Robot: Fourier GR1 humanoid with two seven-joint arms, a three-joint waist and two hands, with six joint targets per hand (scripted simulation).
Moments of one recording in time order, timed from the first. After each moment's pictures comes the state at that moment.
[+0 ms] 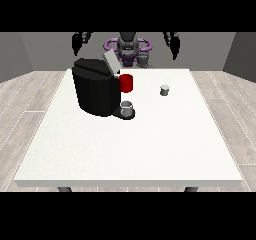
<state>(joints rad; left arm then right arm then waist) 0.03 0.11 0.03 -1.58 0.01 -0.02 -0.04 -0.02 -0.13 -0.03 -1.57 -0.01 0.02 -0.04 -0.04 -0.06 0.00</state>
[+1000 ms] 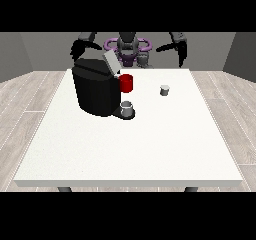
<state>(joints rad) -0.12 0.26 0.10 -1.44 -0.04 -0.14 -0.07 -0.01 -0.02 -0.04 -1.57 -0.02 -0.09 -0.10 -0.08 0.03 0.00</state>
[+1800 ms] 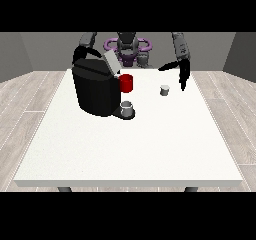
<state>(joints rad) -0.37 0.35 0.15 -1.05 -0.14 -0.15 -0.09 -0.11 -0.02 0.00 -1.52 -0.01 -0.14 -0.10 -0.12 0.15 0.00</state>
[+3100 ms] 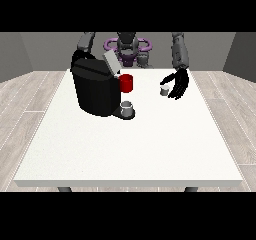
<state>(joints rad) -0.51 0.38 0.04 -0.69 -0.48 0.01 -0.20 -0.20 -0.04 -0.02 -1.41 0.02 -0.15 -0.03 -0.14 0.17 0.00</state>
